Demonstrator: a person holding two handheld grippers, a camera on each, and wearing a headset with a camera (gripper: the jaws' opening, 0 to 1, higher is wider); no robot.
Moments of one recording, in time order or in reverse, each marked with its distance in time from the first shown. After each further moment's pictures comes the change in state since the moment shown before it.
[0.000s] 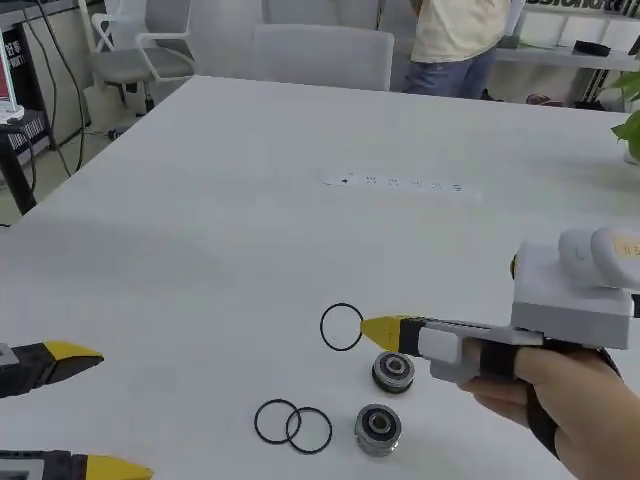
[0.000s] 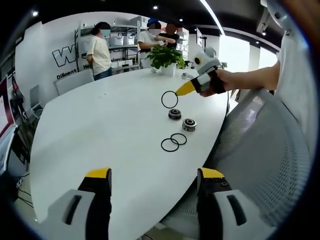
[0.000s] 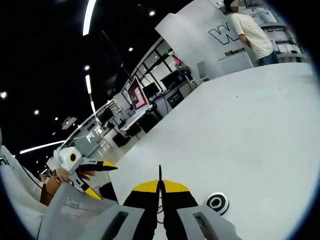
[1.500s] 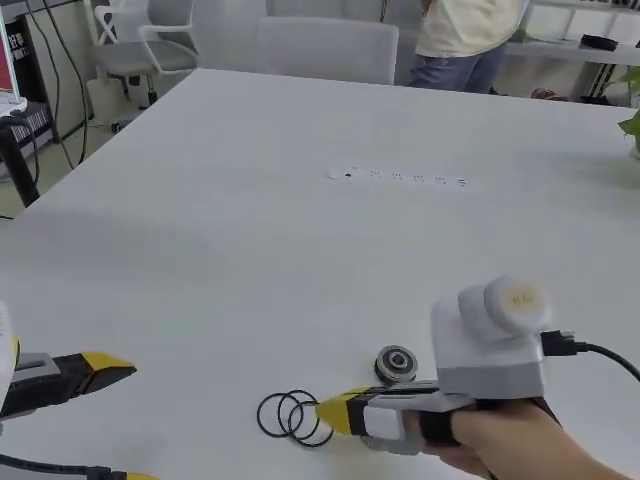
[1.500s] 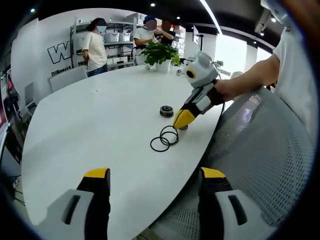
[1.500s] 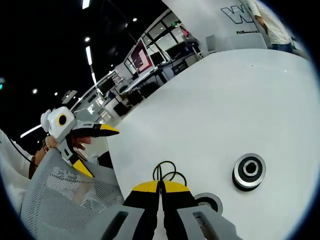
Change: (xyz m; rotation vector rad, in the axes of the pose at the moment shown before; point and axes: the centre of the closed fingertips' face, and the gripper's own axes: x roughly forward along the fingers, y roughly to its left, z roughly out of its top) left arm 0.018 -0.017 -0.004 -0.005 0.022 -0.048; right arm 0.035 0.009 -0.086 -0.050 0.274 0.011
